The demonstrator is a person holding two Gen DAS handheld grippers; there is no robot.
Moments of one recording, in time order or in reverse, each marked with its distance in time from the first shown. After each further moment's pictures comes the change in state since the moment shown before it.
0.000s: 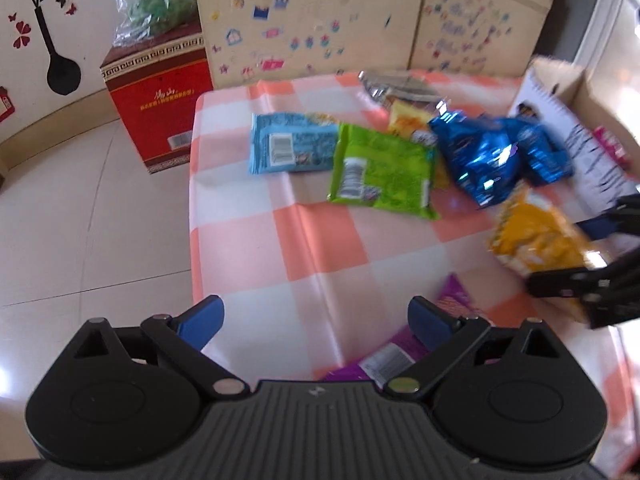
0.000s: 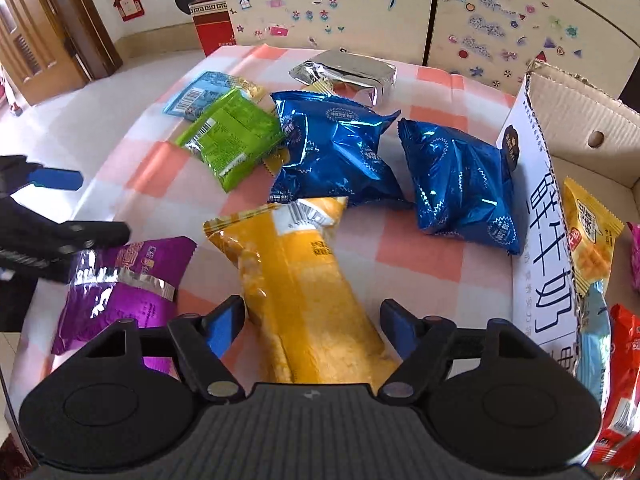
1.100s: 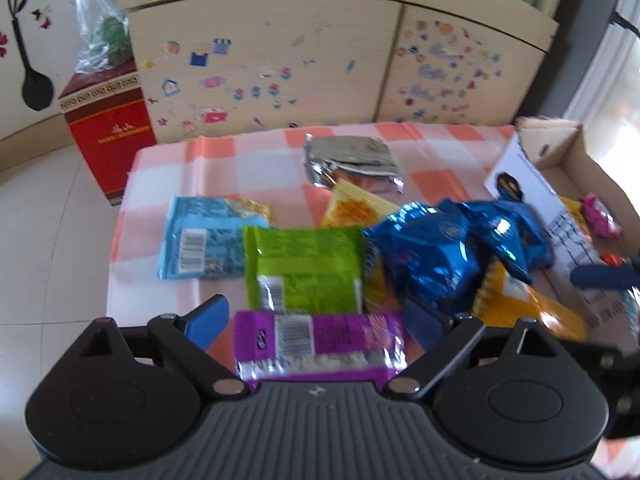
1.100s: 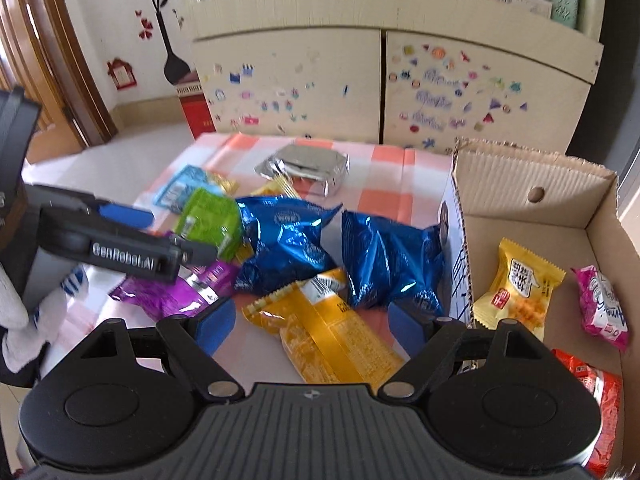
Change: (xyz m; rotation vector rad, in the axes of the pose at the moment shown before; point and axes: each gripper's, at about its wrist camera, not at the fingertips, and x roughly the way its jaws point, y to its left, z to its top) left arm 0.040 -0.048 0.075 -0.046 -0.037 -0.024; right arm -0.042 -0.032 0.012 0.041 -0.184 -0.019
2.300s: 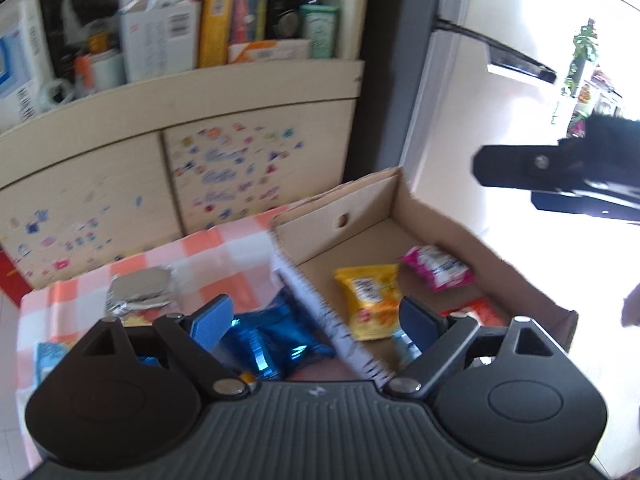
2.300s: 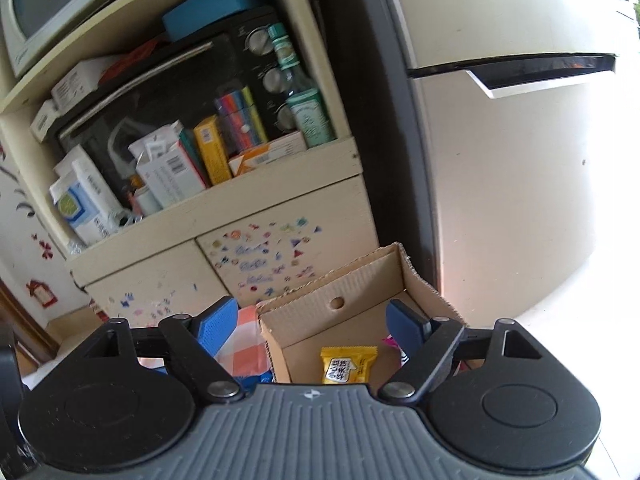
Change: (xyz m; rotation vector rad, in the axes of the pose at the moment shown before) left arm -0.058 -0.161 0.041 0.230 -0.158 -0.197; right arm -0.129 -0.098 0.004 0.476 -0.393 -0.186
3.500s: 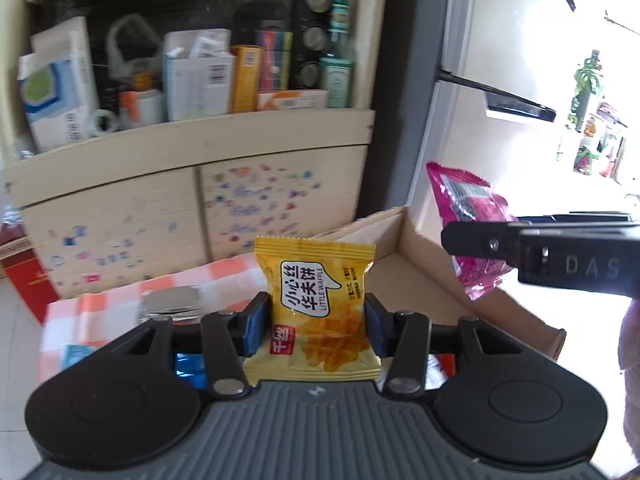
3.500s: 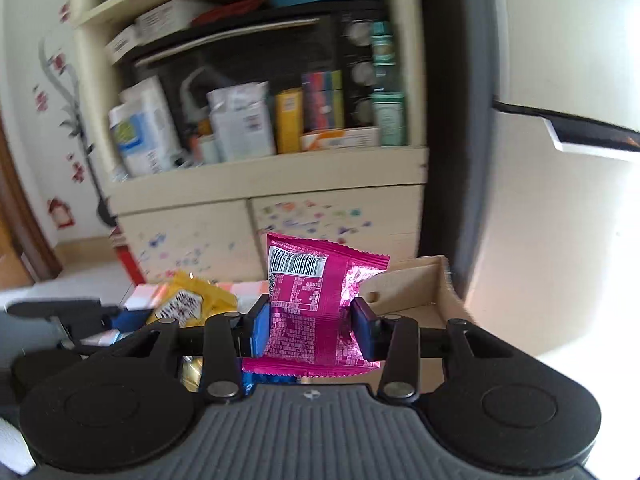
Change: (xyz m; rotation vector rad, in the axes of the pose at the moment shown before) left arm -0.044 -0.004 -0.012 -0.021 -0.140 0.011; right arm -0.014 0.023 -0.011 -0.221 0.001 0.032
